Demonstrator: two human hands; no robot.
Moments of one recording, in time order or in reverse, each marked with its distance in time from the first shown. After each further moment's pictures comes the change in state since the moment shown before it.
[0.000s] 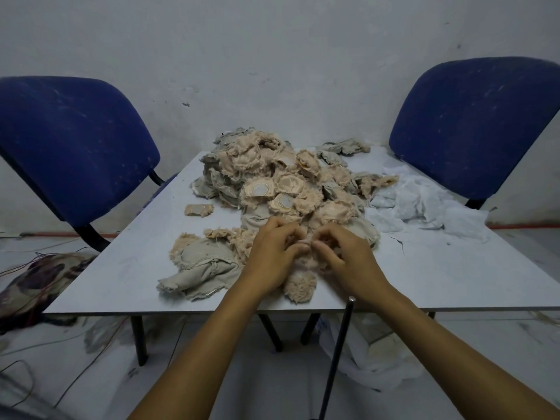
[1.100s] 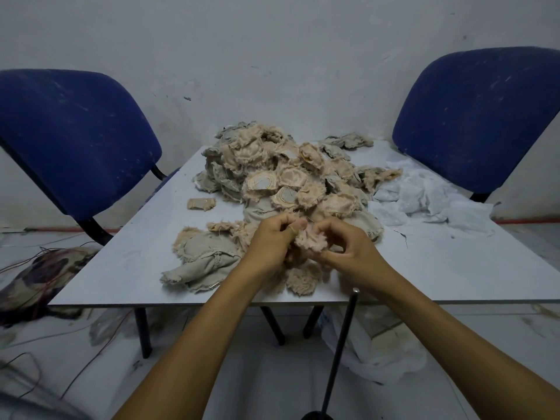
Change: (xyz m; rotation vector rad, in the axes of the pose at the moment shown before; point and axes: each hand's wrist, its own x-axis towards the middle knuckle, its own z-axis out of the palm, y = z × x) left_hand 0.001 0.002 -0.003 -0.640 -0.059 -0.264; right_hand 0.000 -0.003 -0.004 0.358 -0.140 0.028
